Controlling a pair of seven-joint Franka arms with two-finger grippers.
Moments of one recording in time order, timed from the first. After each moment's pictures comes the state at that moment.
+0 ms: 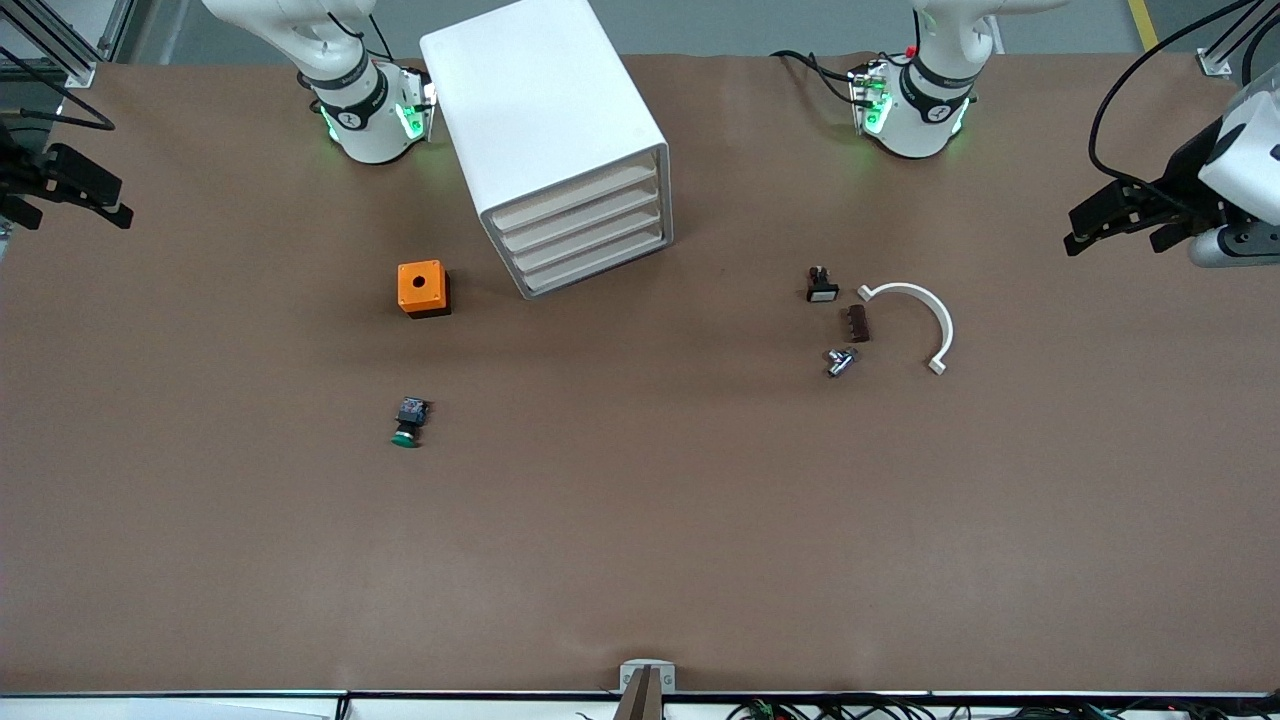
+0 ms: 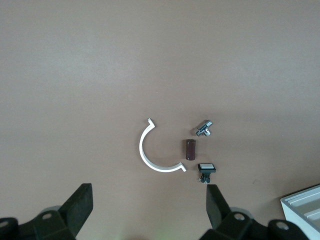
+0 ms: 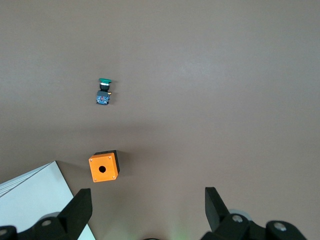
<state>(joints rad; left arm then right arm) 0.03 -0.08 -0.09 -1.66 -0.05 1.57 -0.11 0.04 -0.13 -0.10 -1.63 -0.01 1.49 -0.05</state>
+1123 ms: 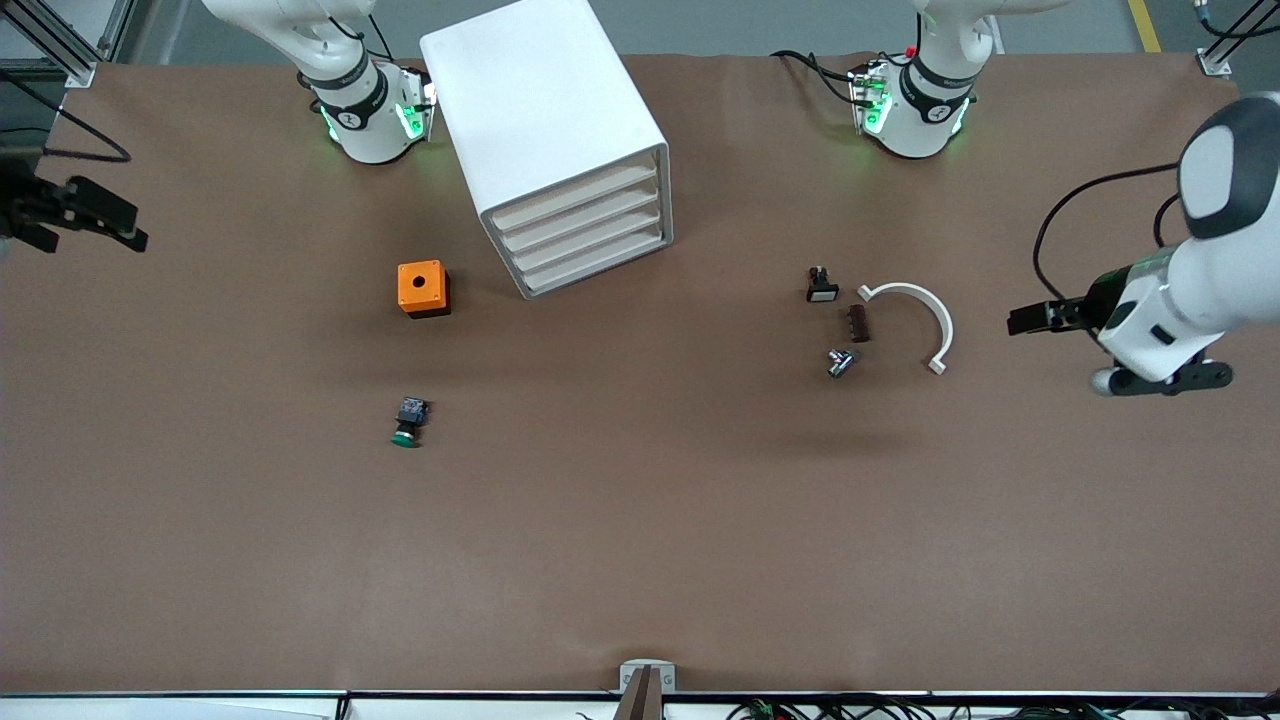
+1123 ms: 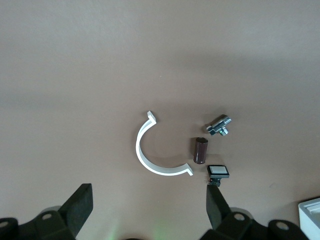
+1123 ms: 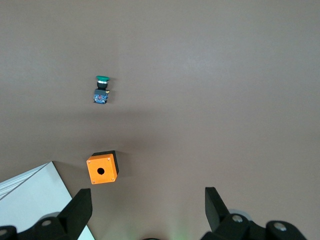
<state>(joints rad) 0.03 0.23 -0.08 -1.66 -0.05 1.63 -0.12 0.05 -0.02 -0.10 -1.60 -0.01 1.50 -0.05</state>
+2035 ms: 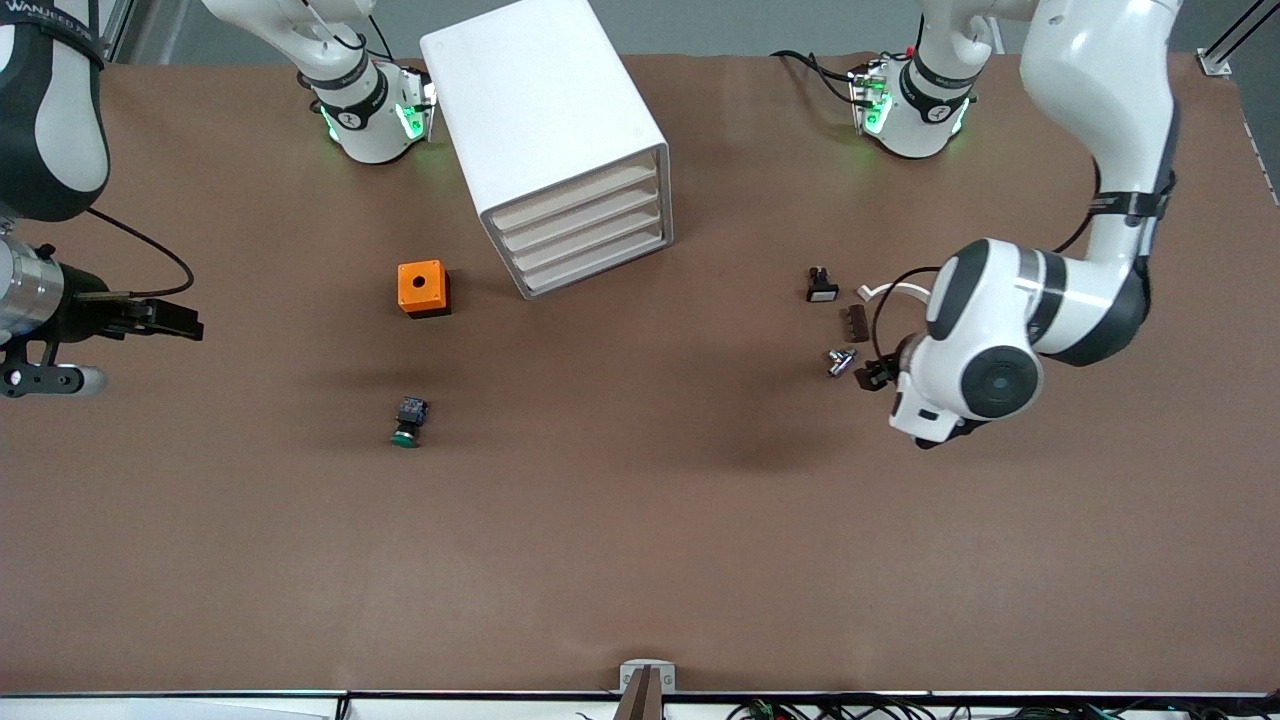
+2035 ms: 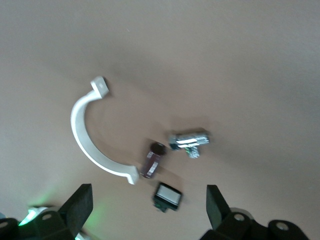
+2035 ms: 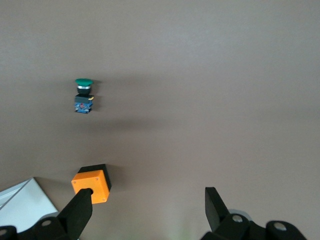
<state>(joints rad) -0.26 0.50 -0.10 -1.61 0.01 1.67 -0.85 0.04 0.18 -0.11 -1.57 0.02 1.57 -0.02</state>
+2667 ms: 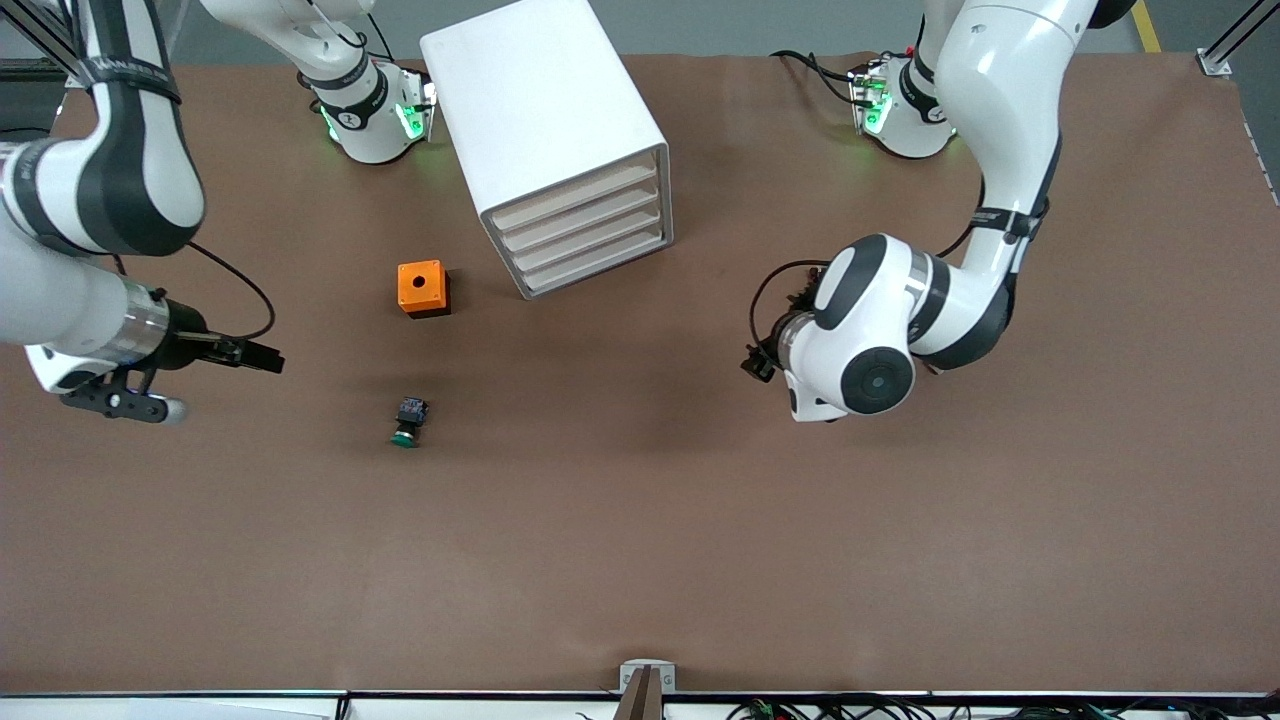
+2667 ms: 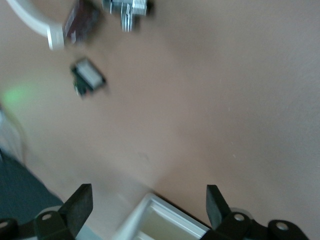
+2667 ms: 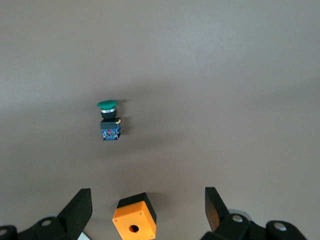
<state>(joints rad) -0.41 0.63 -0.10 -1.43 -0.33 1.61 -1.41 0.11 0.19 -0.10 -1.79 0.10 1.85 0.22</state>
